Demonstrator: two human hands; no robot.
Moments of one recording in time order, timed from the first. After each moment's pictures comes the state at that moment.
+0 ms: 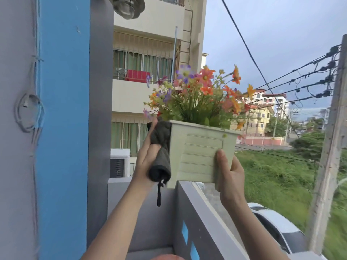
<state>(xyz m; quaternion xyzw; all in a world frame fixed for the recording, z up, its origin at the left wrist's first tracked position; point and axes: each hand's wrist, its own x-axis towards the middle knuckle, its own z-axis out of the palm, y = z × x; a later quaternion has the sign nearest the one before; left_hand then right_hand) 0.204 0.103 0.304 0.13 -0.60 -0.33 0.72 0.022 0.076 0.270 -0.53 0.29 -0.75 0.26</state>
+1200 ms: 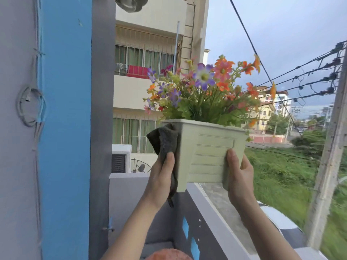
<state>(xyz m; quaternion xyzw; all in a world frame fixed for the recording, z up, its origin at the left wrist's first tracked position) 0.191 0.109 0.264 0.26 -0.61 -0.35 0.66 0.015 0.078 0.266 -0.55 0.28 -0.75 0.26</state>
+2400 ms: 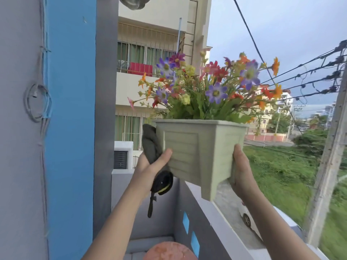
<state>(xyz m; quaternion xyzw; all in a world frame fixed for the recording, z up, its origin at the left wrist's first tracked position) 0.223 0.114 0.263 0.29 -0.53 -0.41 0.68 0.003 0.074 0.271 -0.57 0.27 -0.67 0.39</state>
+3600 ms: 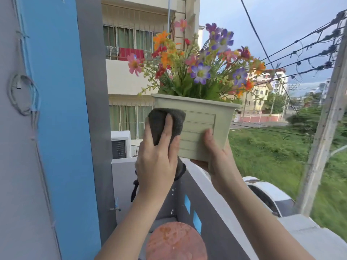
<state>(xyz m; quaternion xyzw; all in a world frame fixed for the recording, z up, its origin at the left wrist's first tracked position) 0.192 0.125 0.252 0.48 -0.60 0.23 0.60 0.059 0.120 0.264 -0.54 0.26 -0.67 0.44</state>
